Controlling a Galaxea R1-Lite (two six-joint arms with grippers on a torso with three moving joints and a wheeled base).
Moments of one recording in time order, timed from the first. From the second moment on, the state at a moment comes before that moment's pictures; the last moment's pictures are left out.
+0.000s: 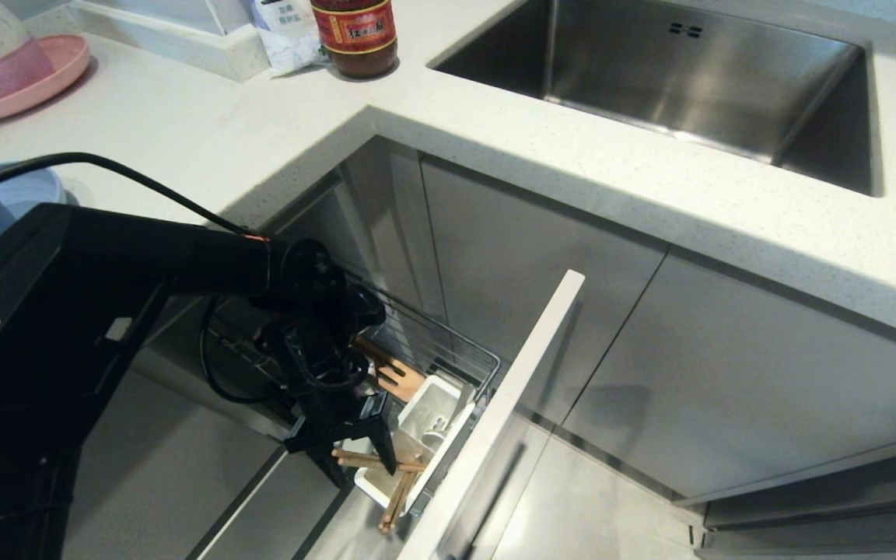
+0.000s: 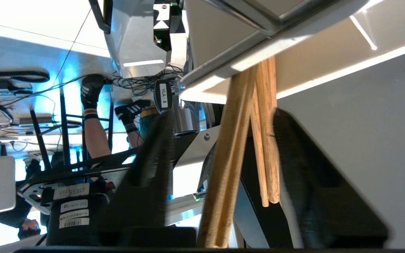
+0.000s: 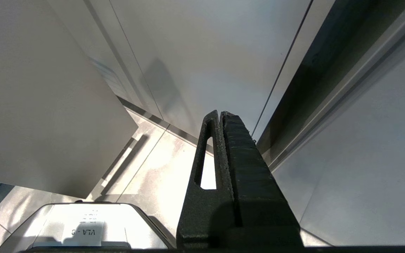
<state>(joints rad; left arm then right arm) -0.41 2.20 -1.73 1.18 -0.29 -0.39 0.01 0.00 0.00 0.00 0.00 0.02</state>
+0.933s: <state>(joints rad) -0.44 2.18 -1.73 1.21 -0.30 -0.39 0.01 0.00 0.00 0.00 0.00 0.02</state>
